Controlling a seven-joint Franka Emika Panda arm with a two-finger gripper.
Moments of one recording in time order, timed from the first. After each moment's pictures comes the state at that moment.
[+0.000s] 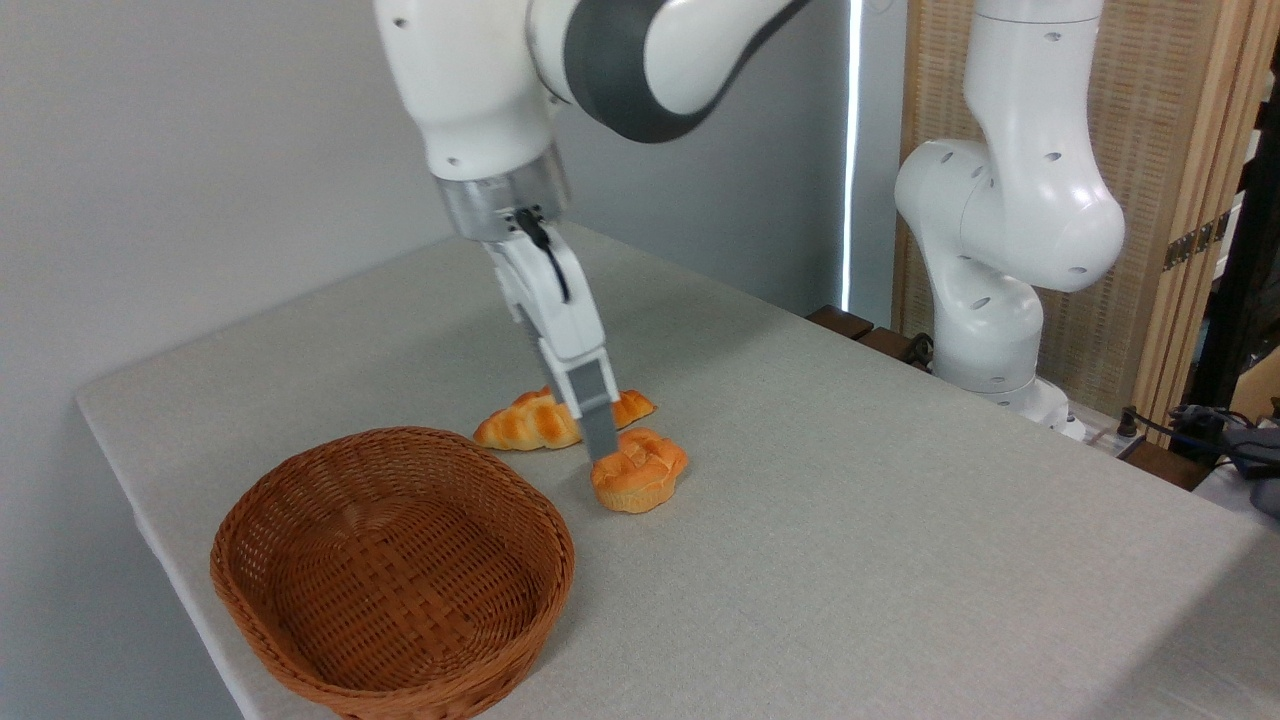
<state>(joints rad) -0.18 -0.09 0.06 -1.98 -0.03 1.77 0.96</state>
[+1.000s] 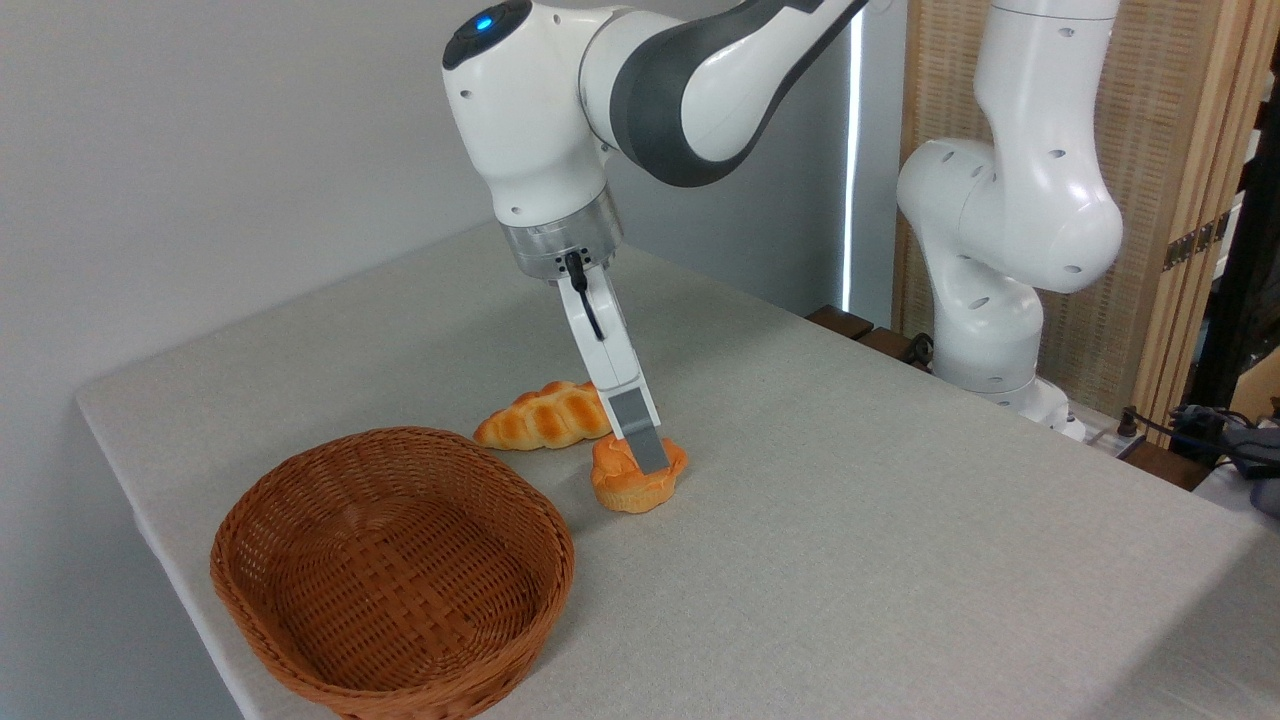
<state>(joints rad) -0.22 -0.18 0.06 -2.20 0.01 1.84 1.10</state>
